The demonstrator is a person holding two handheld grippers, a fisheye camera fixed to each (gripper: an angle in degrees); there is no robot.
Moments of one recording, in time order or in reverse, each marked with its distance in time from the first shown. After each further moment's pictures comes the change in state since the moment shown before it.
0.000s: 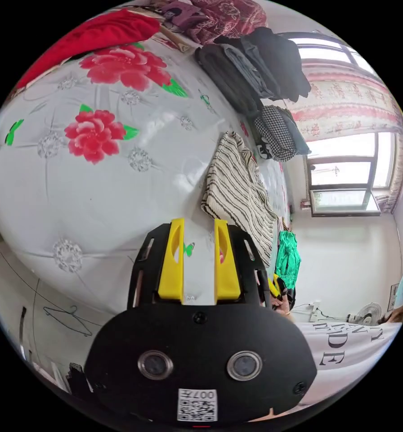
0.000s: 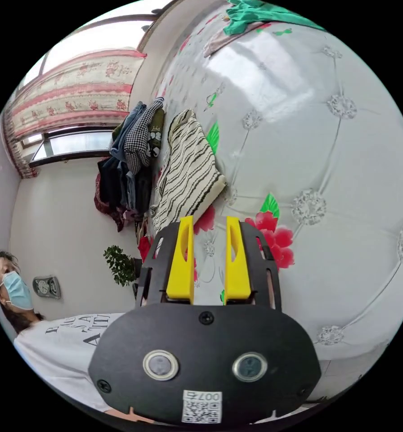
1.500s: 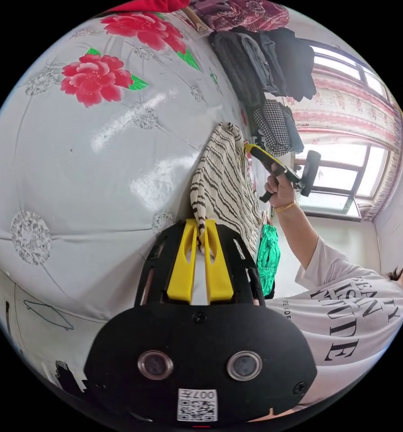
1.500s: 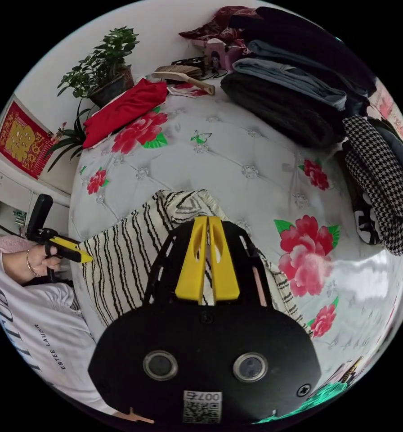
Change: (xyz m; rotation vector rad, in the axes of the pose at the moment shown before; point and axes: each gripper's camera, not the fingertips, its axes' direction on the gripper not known) left arm -0.028 0.052 0.019 -0.080 0.151 -0.064; right arm -0.285 0.089 0.544 -0.652 0.572 -1.395
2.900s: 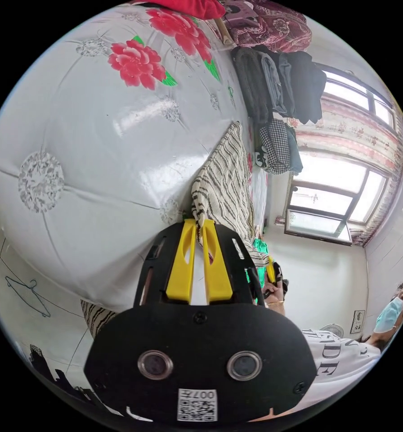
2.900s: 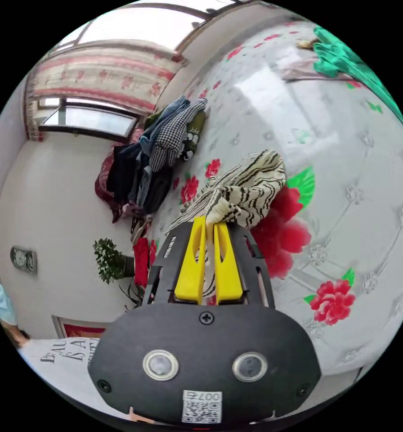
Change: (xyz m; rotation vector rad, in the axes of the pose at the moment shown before) left arm -0.002 0.050 -0.047 0.075 0.059 -0.124; right arm 0.117 0.467 -0.173 0.606 -0.325 1.052
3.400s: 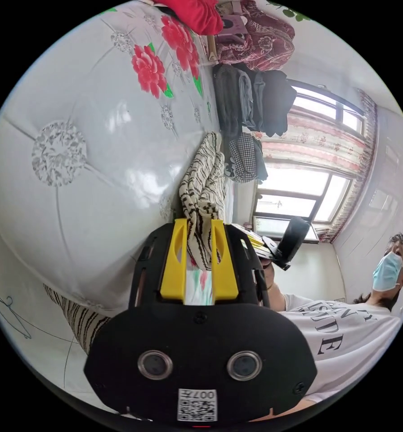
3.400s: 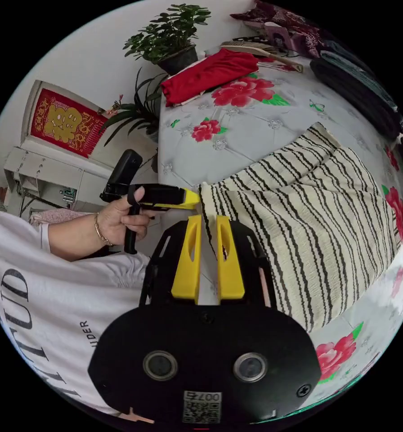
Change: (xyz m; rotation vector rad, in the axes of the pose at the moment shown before) left arm -0.025 0.032 -0.048 0.091 0.250 0.043; right arm -0.229 0.165 0.337 -0.885 0.036 -0.968
